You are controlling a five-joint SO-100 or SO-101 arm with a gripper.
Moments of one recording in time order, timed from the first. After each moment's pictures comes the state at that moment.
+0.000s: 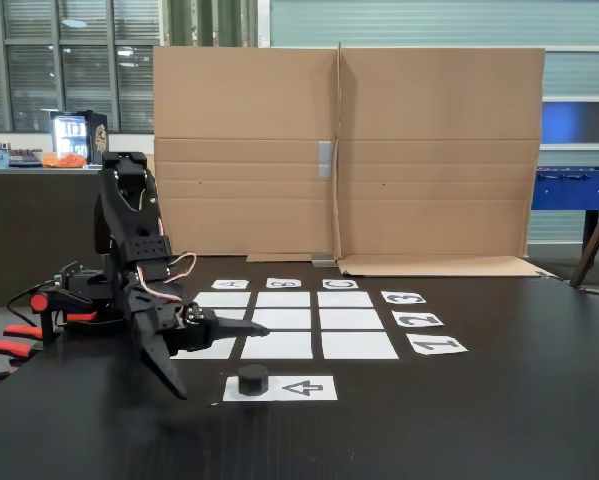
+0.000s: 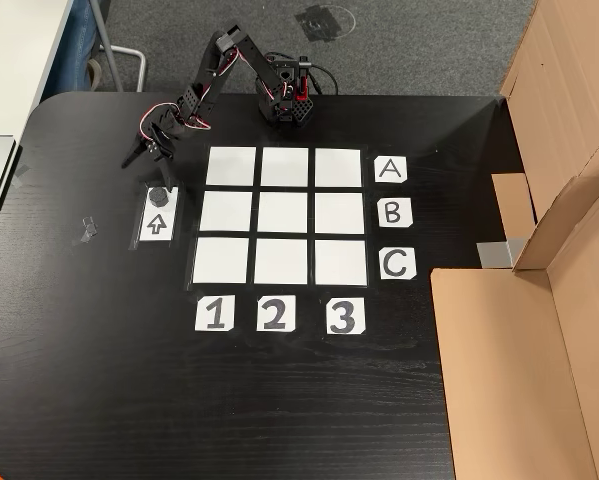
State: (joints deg) arm 56.3 65.0 119.4 -26.4 -96.2
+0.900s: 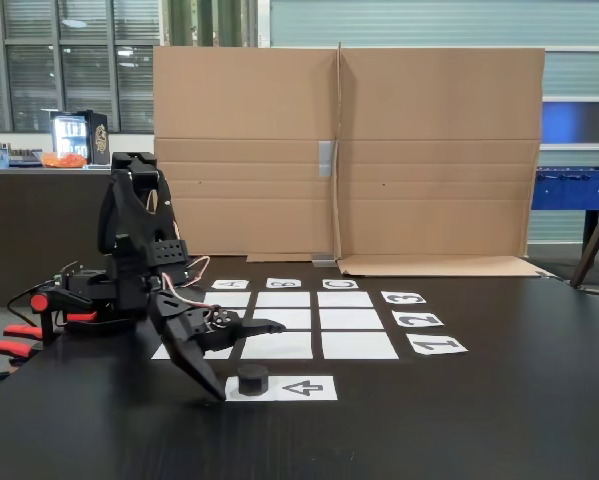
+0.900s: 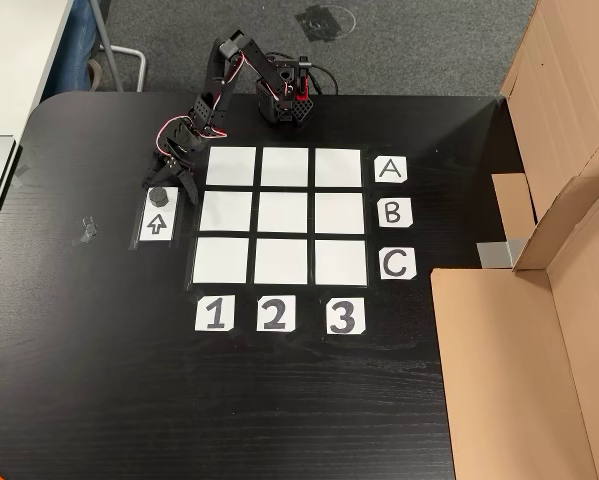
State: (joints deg) arm 47.3 64.5 125.3 -28.4 -93.3
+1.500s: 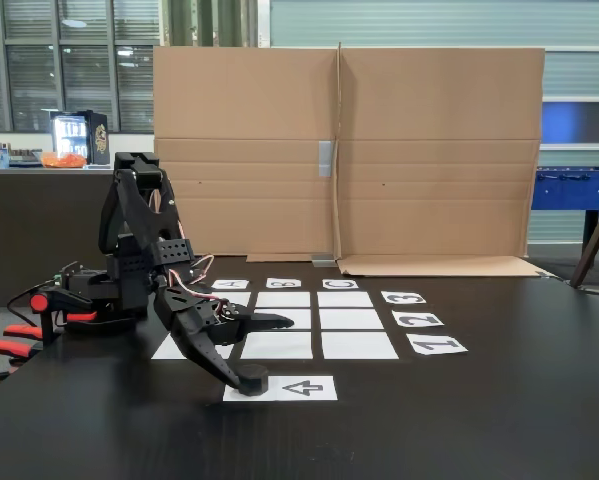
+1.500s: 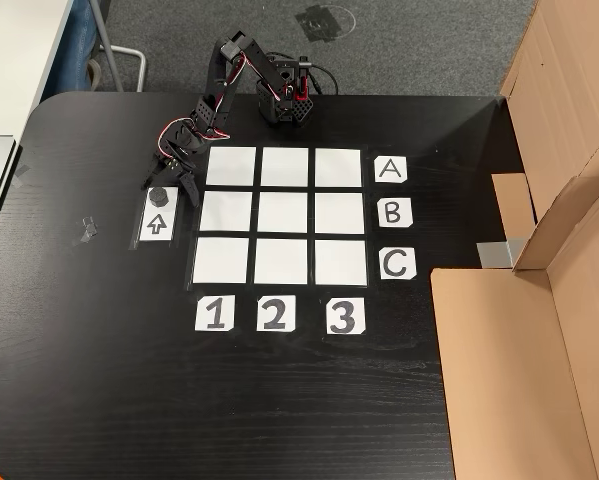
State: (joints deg) arm 45.9 64.5 125.3 -32.4 -93.3
